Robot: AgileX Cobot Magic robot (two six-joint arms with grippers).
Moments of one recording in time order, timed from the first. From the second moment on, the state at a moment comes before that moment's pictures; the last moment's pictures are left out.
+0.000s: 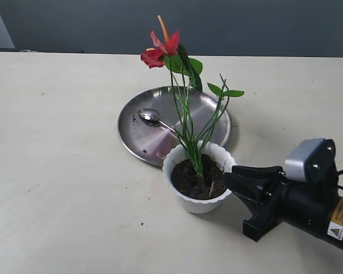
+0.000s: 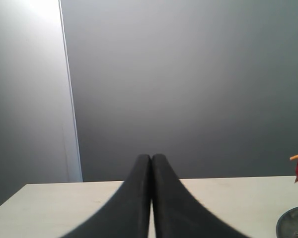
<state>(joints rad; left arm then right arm) 0.13 0.00 0.00 0.68 -0.15 -0.67 0.48 1.65 -0.06 -0.52 -1.21 0.28</state>
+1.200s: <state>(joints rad) 0.13 0.00 0.00 0.68 -0.14 -0.67 0.48 0.53 0.00 -0.50 -1.21 1.13</state>
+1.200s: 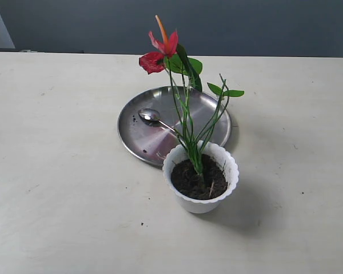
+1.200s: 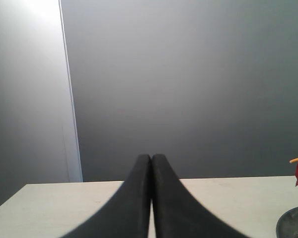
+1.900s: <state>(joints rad) 0.13 0.00 0.00 0.68 -0.14 -0.67 0.53 0.44 -0.43 -0.75 -1.05 1.26</state>
